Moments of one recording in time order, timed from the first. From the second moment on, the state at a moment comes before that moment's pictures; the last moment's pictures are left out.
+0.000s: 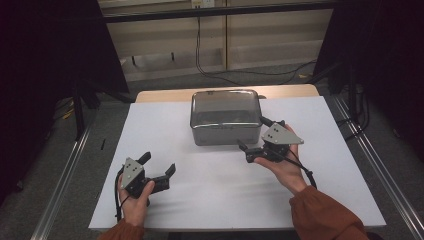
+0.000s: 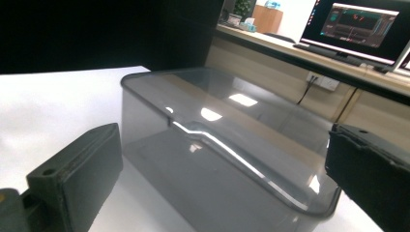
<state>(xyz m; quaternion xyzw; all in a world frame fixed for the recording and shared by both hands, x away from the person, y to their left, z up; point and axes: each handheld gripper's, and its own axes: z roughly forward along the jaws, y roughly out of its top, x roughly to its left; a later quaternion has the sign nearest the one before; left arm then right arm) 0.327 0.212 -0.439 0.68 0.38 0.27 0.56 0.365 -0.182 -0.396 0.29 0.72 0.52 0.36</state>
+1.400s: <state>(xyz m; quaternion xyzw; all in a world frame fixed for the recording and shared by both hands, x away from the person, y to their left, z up) 0.329 0.211 -0.440 0.69 0.38 0.27 0.55 0.382 -0.119 -0.420 0.02 0.80 0.25 0.55</state>
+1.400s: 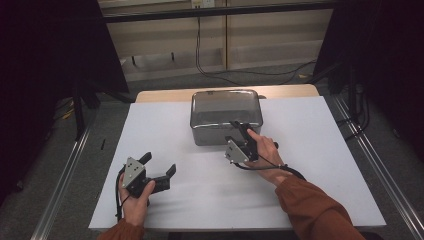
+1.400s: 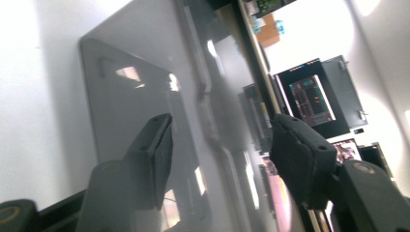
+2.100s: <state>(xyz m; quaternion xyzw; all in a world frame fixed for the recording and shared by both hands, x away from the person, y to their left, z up) 0.328 0.212 -0.439 0.69 0.38 0.27 0.55 0.385 -0.114 -0.429 -0.05 0.78 0.19 0.59</state>
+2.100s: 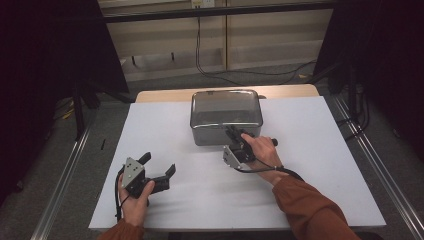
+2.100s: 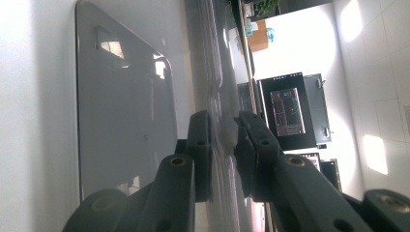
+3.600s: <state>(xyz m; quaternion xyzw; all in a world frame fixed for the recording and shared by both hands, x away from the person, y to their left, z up) 0.350 0.194 -0.426 0.68 0.36 0.27 0.58 0.389 -0.117 -0.416 -0.03 0.77 0.21 0.60</state>
